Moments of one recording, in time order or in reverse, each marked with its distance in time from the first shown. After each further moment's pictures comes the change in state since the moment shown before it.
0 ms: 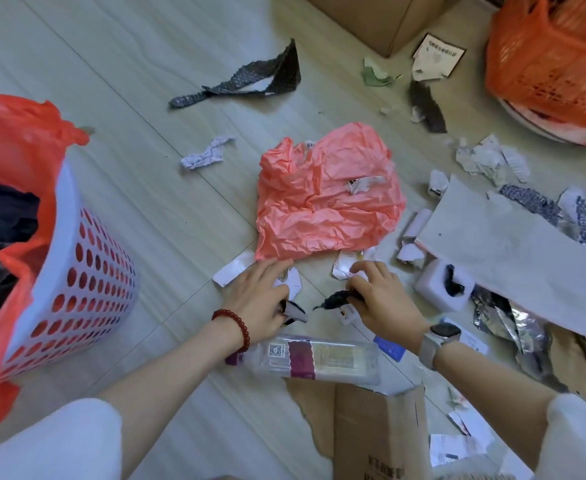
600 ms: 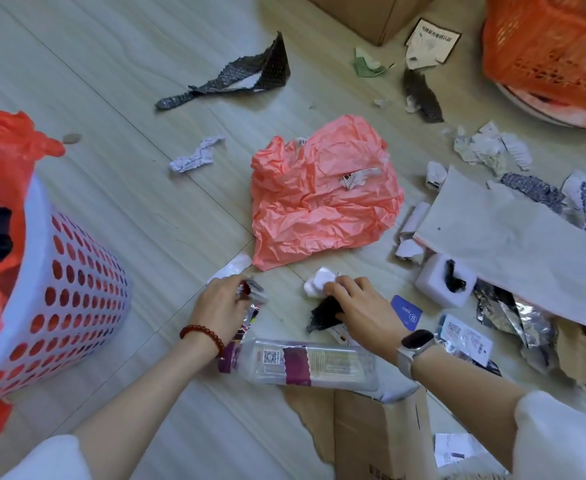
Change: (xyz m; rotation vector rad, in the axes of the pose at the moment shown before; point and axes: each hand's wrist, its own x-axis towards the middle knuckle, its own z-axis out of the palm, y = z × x) left_hand -0.010 -0.016 -0.004 -0.306 0.178 -0.464; right_hand 0.002 -0.014 0.023 -0.013 -0.150 0.001
